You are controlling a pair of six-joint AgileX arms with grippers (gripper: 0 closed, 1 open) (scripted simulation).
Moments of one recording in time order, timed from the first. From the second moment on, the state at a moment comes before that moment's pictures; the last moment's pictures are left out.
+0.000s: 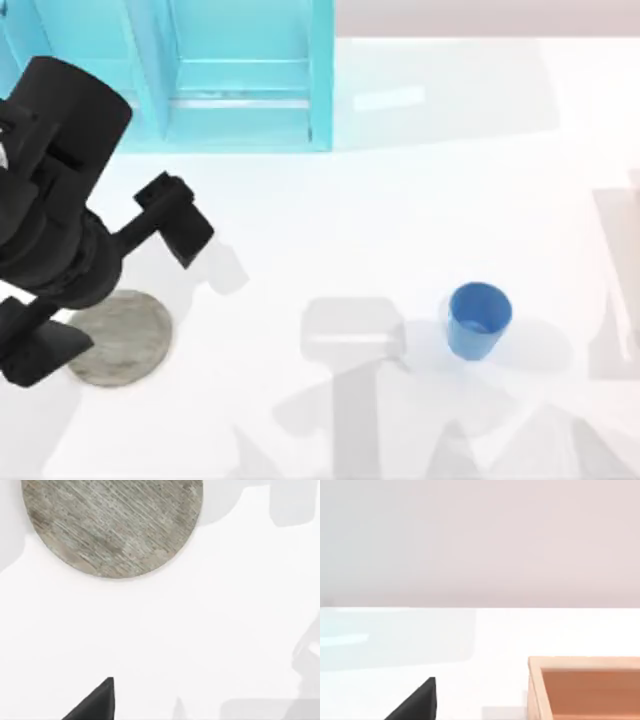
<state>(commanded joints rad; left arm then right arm) -0.47 1.30 0.96 -0.88 -0.01 -1.11 0.00 0.00 0.00 0.00 0.00 0.00</state>
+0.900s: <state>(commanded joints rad) -0.94 2.36 2.30 -1.47 0.05 -2.41 0.00 0.00 0.00 0.00 0.00 0.00</state>
